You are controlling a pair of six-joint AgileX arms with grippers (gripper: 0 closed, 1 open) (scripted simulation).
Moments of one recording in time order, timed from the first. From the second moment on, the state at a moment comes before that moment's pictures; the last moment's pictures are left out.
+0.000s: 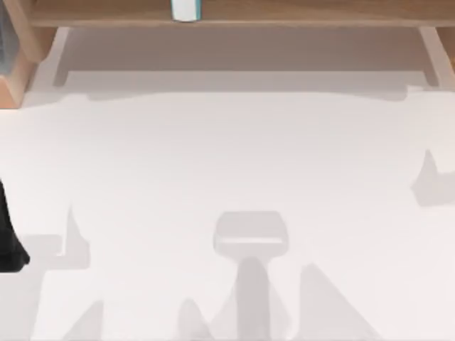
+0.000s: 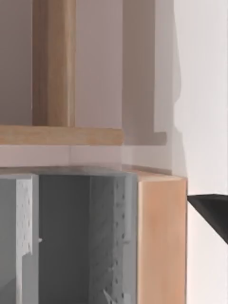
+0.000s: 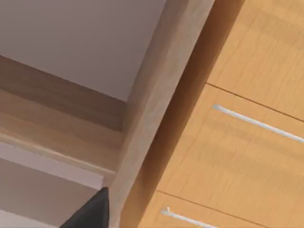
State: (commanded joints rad) left arm 0.00 0.00 0.00 0.00 0.00 0.00; right arm -0.10 0.63 0.40 0.27 -0.08 -0.37
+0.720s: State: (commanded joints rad) left arm 0.00 0.00 0.00 0.00 0.00 0.00; right arm 0.00 0.00 0.00 0.00 0.00 0.00
